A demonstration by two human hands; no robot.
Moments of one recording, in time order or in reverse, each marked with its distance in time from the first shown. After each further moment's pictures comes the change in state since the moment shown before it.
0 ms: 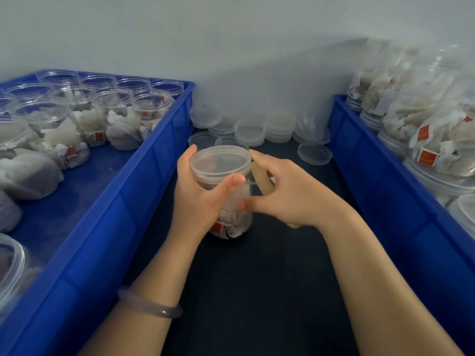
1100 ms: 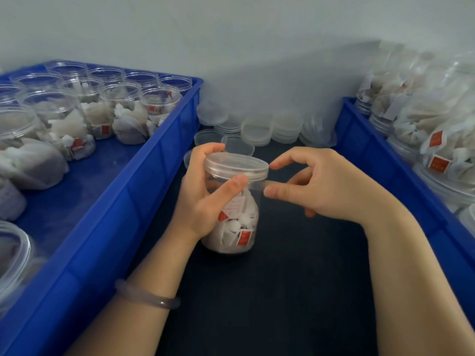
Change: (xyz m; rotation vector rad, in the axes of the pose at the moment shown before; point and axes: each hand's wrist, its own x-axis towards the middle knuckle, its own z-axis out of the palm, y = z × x) left_hand 0.001 -0.003 -0.008 -0.196 -0.217 0.240; right_hand -0.020 -0.005 -0.030 -0.065 0.064 0.143
